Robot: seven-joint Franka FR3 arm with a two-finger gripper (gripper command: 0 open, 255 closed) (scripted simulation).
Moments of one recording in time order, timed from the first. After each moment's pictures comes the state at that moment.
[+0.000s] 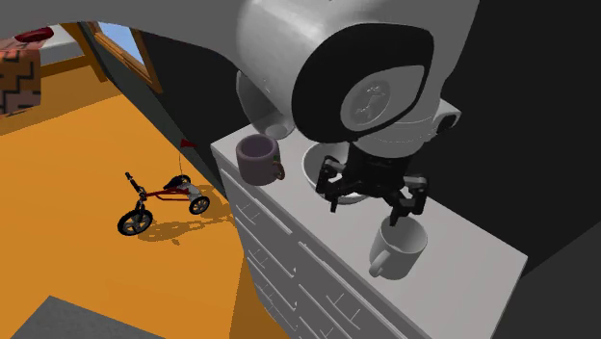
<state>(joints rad) -0.16 0.16 -0.55 -1.93 0.11 2.09 -0.75</state>
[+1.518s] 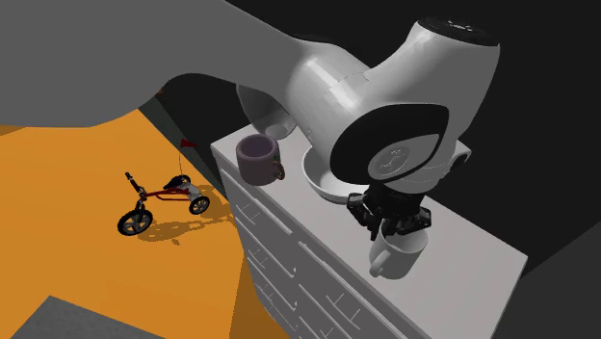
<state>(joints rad) -0.23 0.34 -0.53 -1.86 0.23 2.17 -0.86</state>
